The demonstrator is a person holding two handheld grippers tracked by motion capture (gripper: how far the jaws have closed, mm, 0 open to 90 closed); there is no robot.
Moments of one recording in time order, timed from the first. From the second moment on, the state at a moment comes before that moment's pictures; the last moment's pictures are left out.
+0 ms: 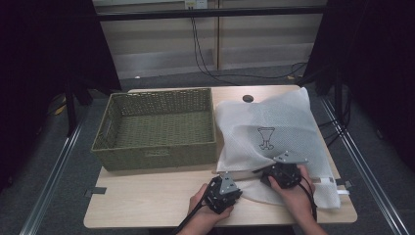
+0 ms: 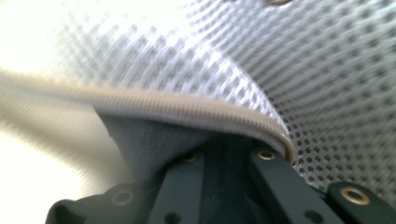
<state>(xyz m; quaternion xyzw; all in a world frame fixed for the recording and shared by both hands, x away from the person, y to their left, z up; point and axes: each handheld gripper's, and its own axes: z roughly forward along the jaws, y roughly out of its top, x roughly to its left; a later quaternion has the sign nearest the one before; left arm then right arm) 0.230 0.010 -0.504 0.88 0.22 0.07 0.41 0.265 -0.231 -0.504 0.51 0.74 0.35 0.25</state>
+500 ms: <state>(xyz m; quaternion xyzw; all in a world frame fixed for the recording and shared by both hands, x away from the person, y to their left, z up) 0.236 0.014 -0.505 0.87 0.25 0.06 0.42 0.247 -0.240 -0.476 0.48 0.74 0.42 0.23</state>
